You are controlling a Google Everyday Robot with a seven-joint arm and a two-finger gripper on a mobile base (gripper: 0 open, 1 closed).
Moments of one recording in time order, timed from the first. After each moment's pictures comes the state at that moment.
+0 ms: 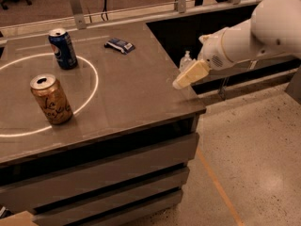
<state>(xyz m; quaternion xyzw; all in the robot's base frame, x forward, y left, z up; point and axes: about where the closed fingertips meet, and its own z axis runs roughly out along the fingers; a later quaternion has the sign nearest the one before) 0.644 -0.122 0.895 -0.49 0.76 0.08 0.42</state>
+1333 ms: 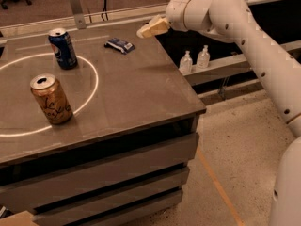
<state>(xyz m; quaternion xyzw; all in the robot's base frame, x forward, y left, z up) 0.809 -0.017 0.988 -0.48 0.57 0.09 0.66</state>
